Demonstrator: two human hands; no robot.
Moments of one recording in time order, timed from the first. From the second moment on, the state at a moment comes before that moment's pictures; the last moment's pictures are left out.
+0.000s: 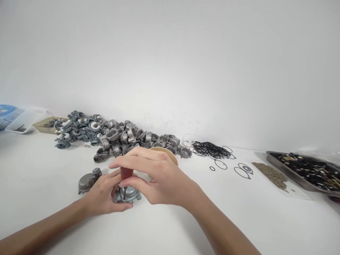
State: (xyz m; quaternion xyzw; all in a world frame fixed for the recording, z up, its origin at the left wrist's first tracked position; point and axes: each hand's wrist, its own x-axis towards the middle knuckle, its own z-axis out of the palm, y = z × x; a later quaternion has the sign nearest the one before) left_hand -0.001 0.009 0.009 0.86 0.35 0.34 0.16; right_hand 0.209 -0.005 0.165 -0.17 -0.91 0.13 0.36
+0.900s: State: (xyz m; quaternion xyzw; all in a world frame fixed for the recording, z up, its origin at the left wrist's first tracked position) left_hand 0.003 -0.004 0.023 0.79 0.40 0.31 0.34; right_hand 0.303 -0.005 0.159 -0.38 -0.72 -0.05 0.58
